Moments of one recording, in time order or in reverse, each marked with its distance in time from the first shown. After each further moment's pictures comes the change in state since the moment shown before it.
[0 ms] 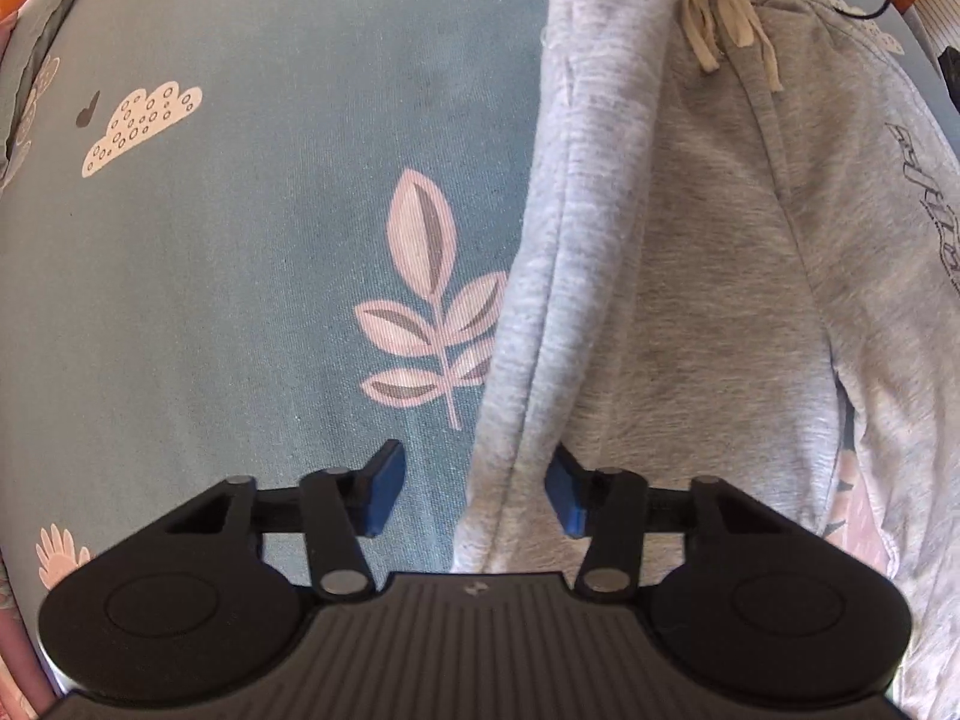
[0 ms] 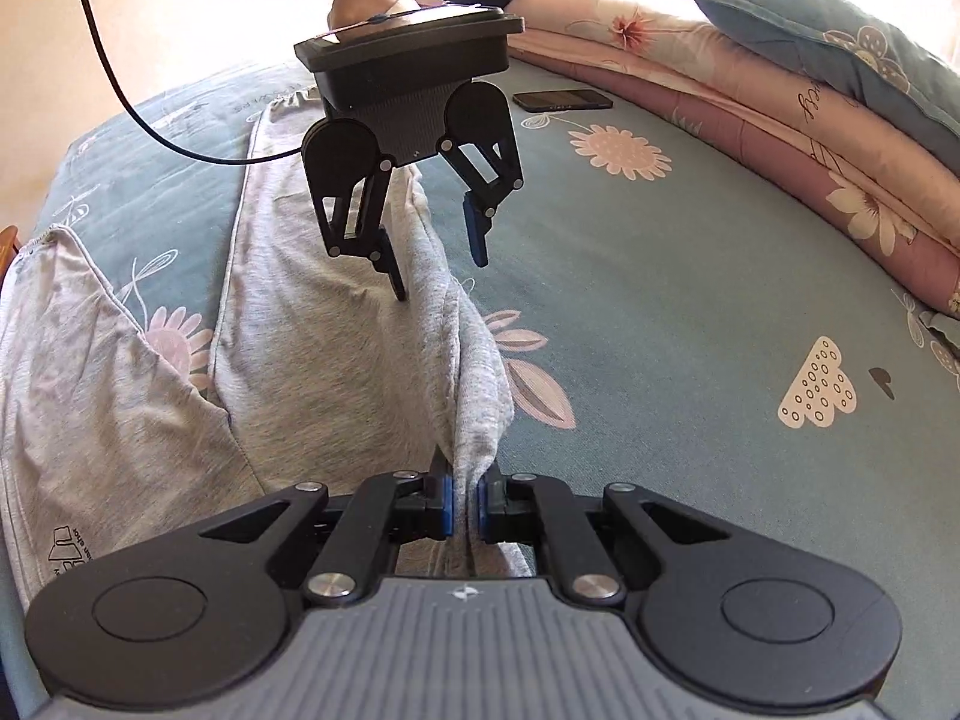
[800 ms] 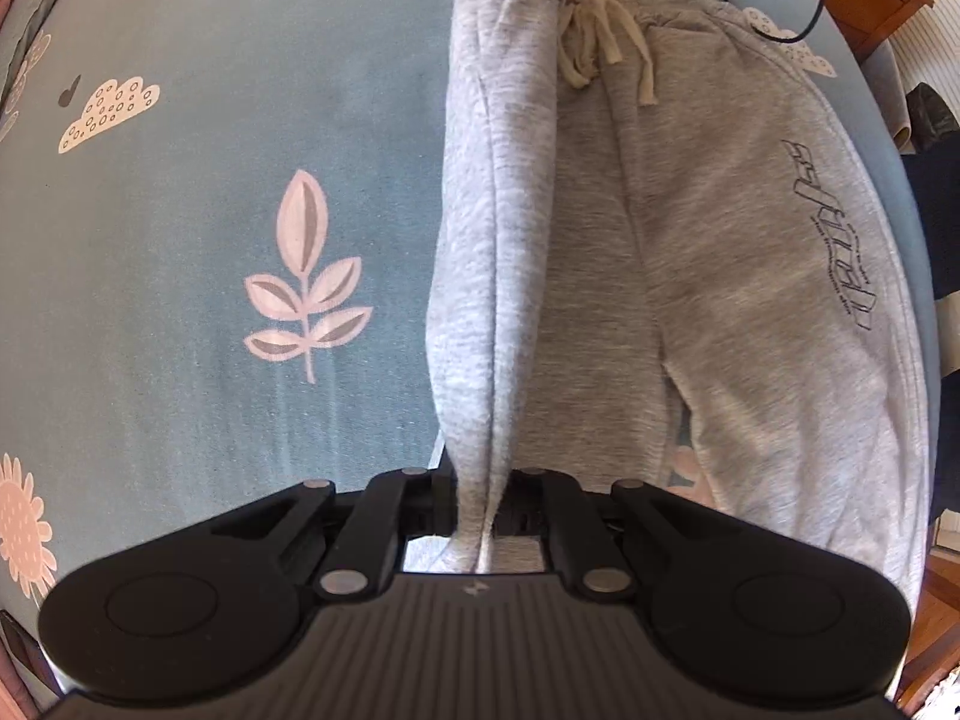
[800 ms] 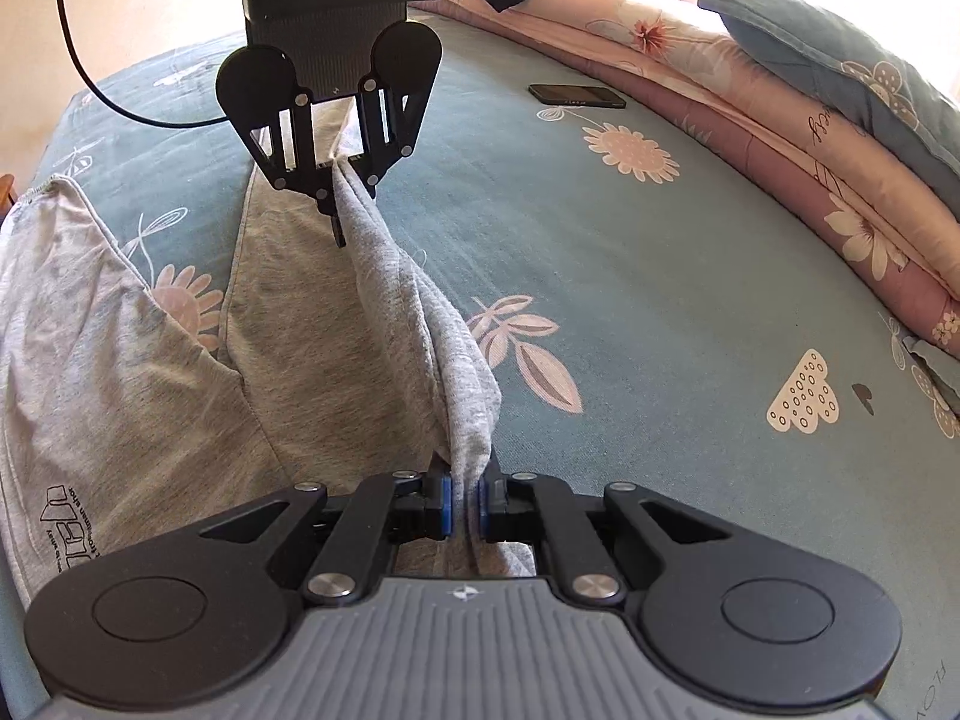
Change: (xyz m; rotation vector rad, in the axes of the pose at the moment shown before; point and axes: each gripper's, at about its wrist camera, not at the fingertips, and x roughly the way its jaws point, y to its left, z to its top) left arm -0.040 -0.040 -0.025 -0.061 -0.011 -0.080; right arm -0.015 0.032 -0.004 -0.095 0.043 -0.057
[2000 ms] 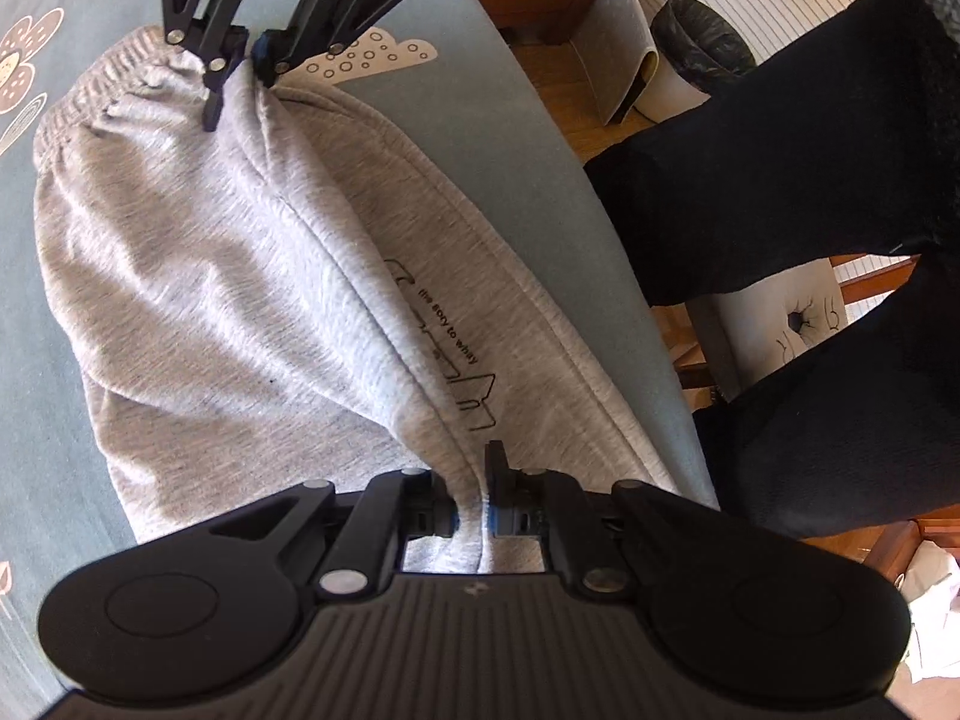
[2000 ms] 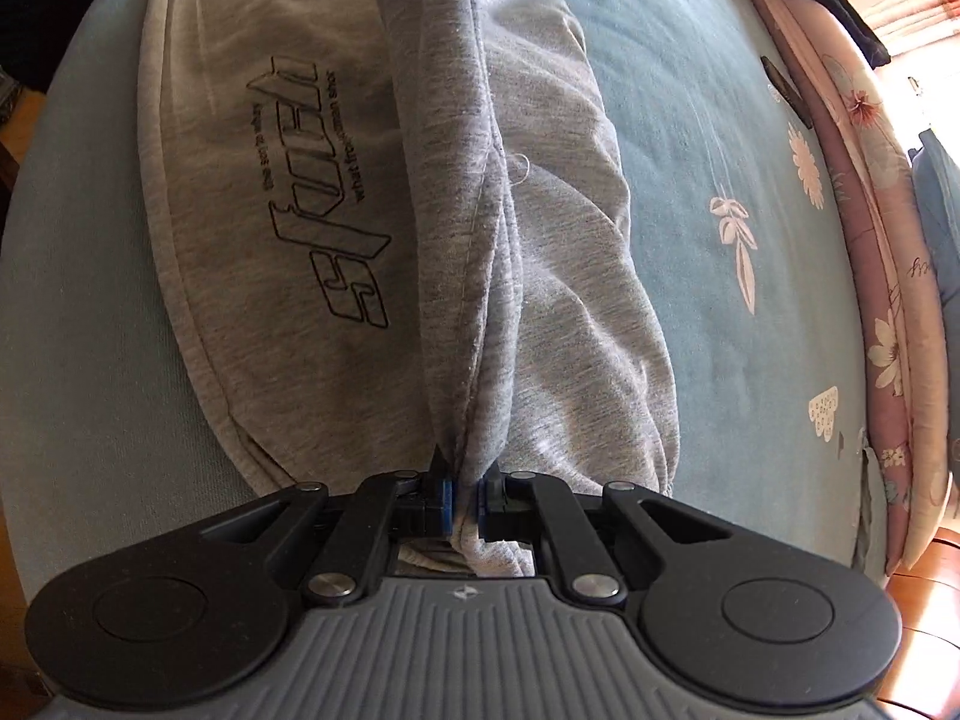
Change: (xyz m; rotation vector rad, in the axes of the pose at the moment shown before) left arm 0.018 -0.223 0.050 0.349 -0.018 -0.292; right arm -0.011 0.204 -0.123 -0.574 0.370 -0.211
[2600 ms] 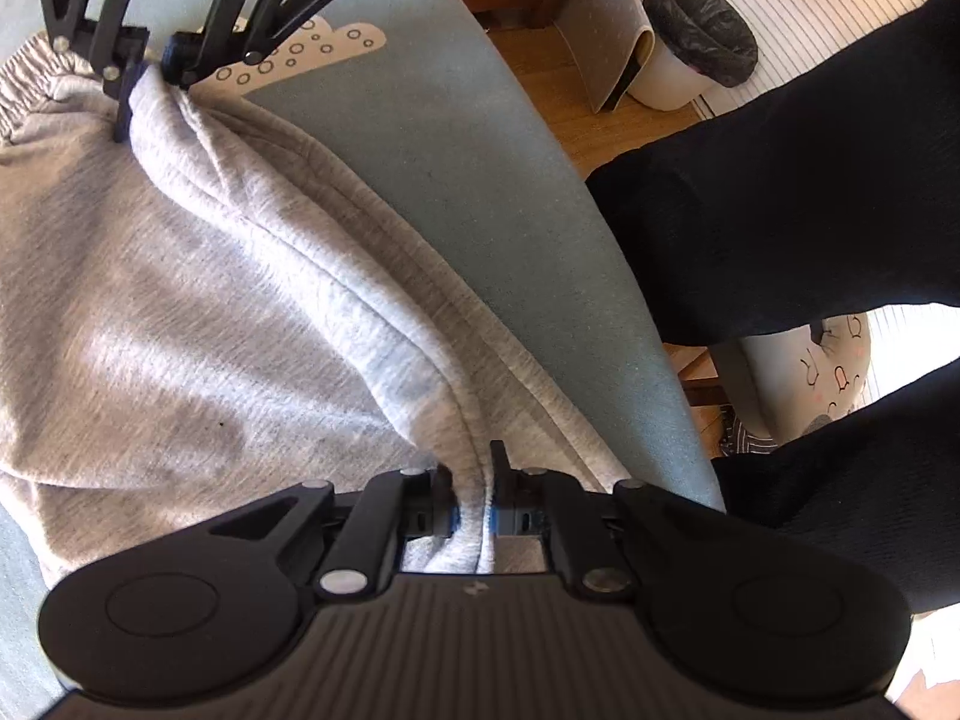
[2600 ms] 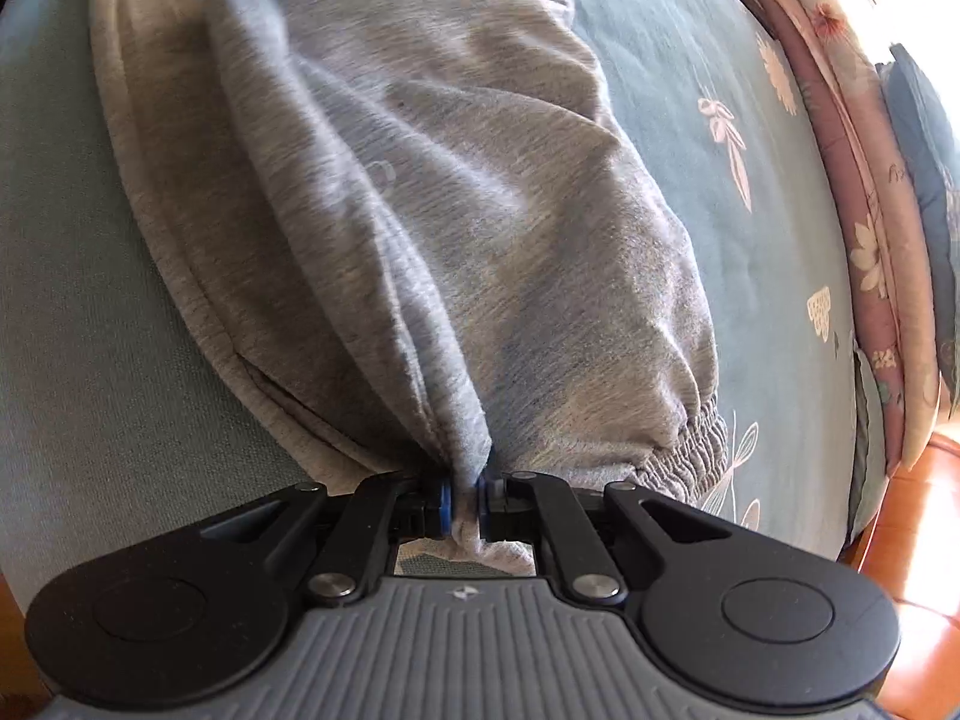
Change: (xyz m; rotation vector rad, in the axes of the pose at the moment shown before) left arm 0.067 -0.007 0.037 0.008 0.033 -0.002; right arm 0.019 0.013 -0.014 0.189 0.125 -0.046
